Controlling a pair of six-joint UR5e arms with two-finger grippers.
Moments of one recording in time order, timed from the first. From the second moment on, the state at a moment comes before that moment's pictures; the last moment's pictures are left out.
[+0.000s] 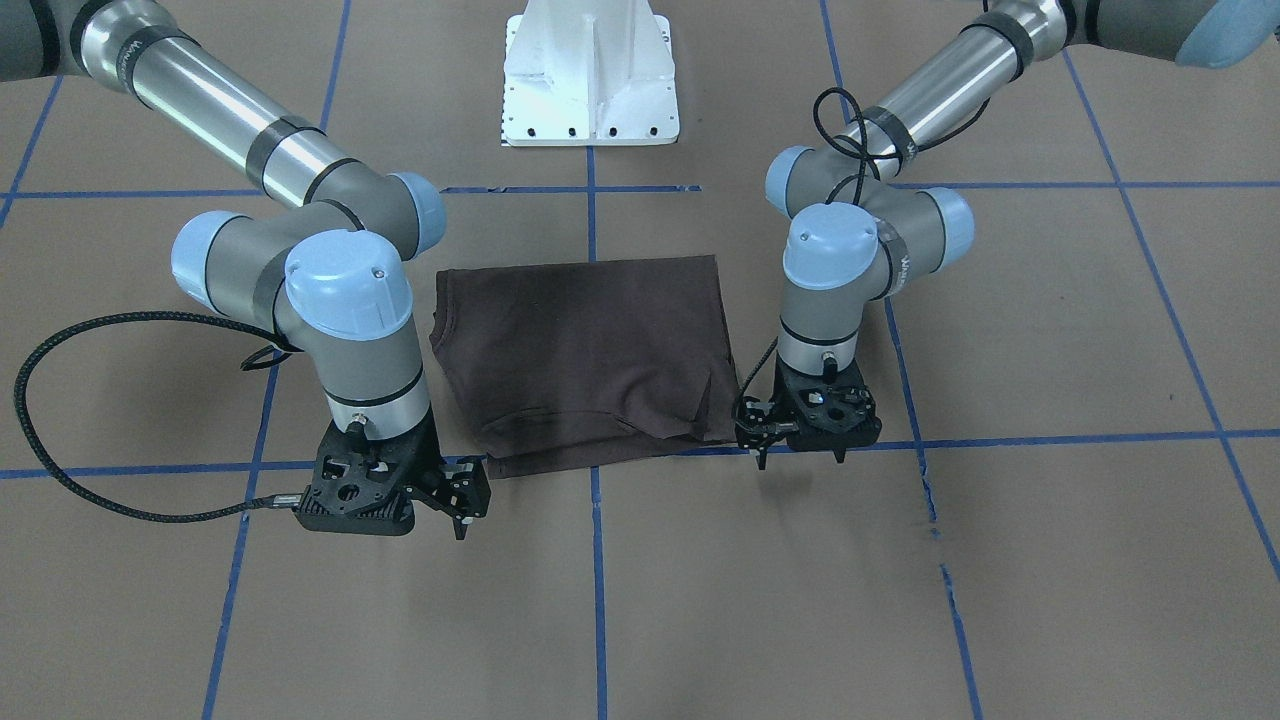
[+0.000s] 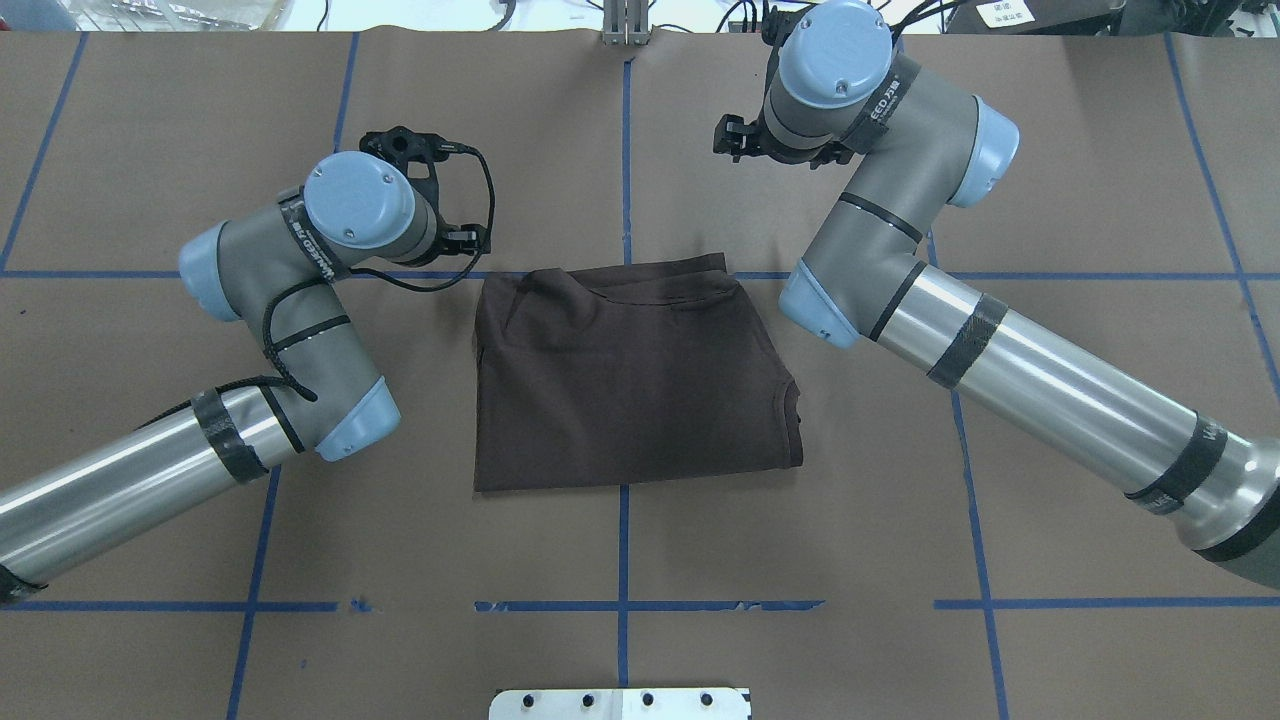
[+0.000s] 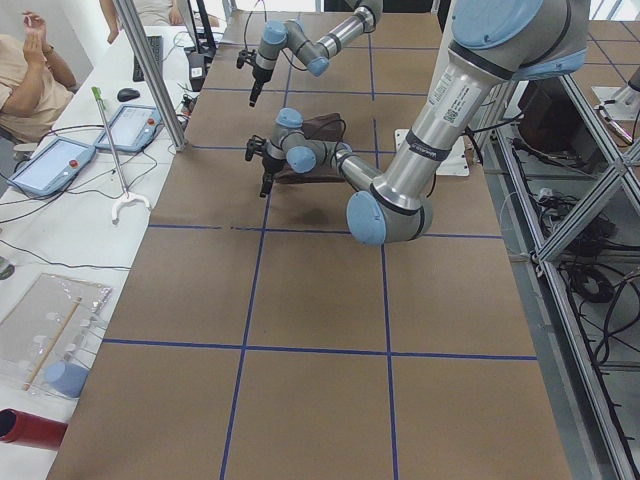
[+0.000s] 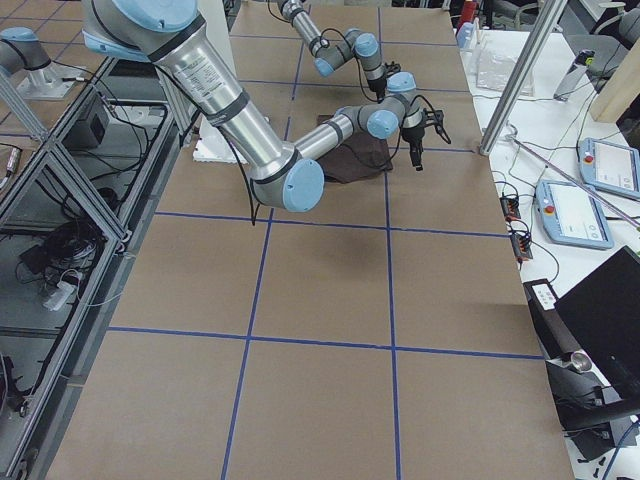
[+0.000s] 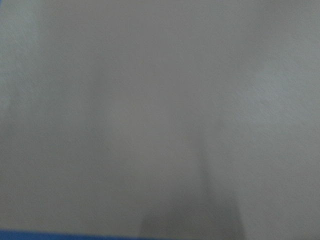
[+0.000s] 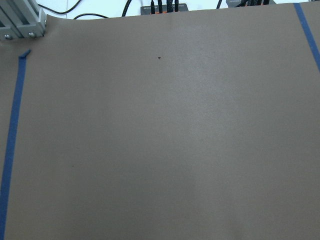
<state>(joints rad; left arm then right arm) -0.71 -2.21 -1.33 -1.95 -1.64 -1.06 0.79 -0.77 1.27 -1.27 1.73 1.13</state>
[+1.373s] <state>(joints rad) -1.12 -1.71 -1.84 -1.91 -2.05 -0.36 1.22 -1.36 1.83 -1.59 2.15 0.35</state>
